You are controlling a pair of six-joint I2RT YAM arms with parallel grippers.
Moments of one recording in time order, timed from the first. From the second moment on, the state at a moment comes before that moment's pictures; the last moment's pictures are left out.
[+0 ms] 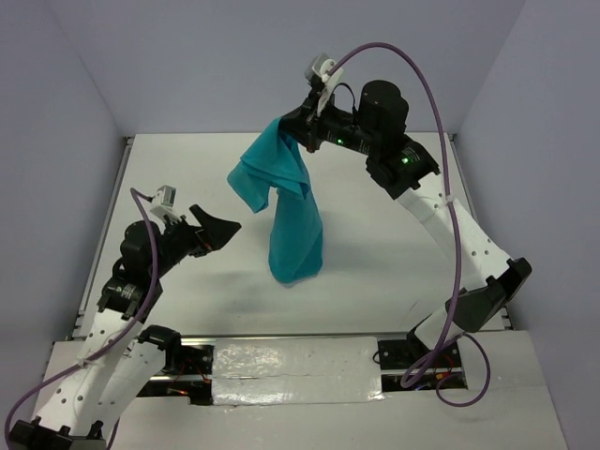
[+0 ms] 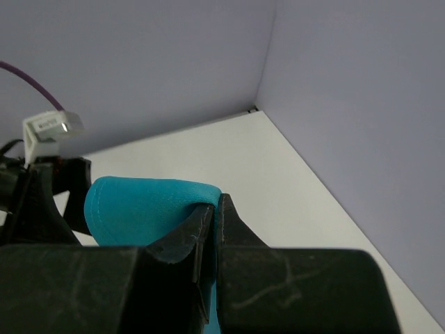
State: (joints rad) left arm -0.25 0.62 0.64 -0.25 0.29 -0.76; right arm 0.61 1.53 1.81 -0.25 -0.48 -0.10
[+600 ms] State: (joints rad) left arm -0.25 0.78 0.59 0.16 0.42 -0.87; right arm 0.56 1.51 1.81 -0.20 -0.56 0.12
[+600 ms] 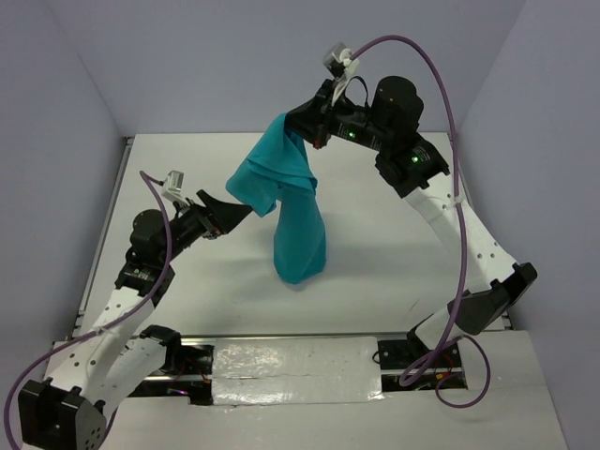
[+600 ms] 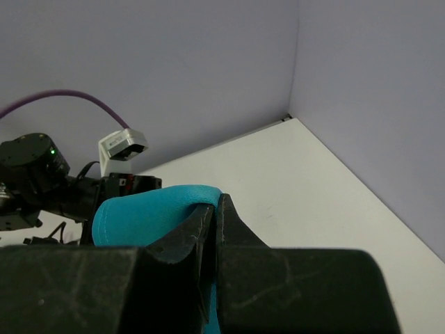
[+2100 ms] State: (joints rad) left arm -0.25 1.14 0.51 1.08 0.63 -1.25; right arm 0.51 1.42 1.77 -0.12 -0.65 0.27
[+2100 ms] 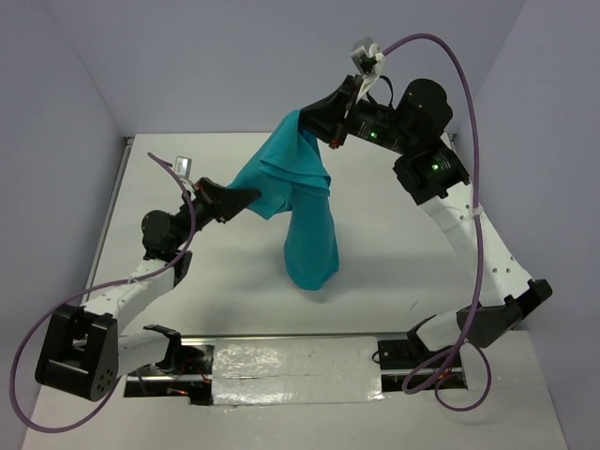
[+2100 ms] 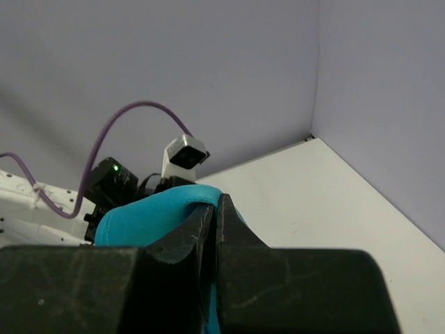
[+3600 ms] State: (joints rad) left arm -0.76 0.92 1.02 0.28 0.11 -0.70; right arm 0.15 0.98 1.00 0.09 -0.70 0.38
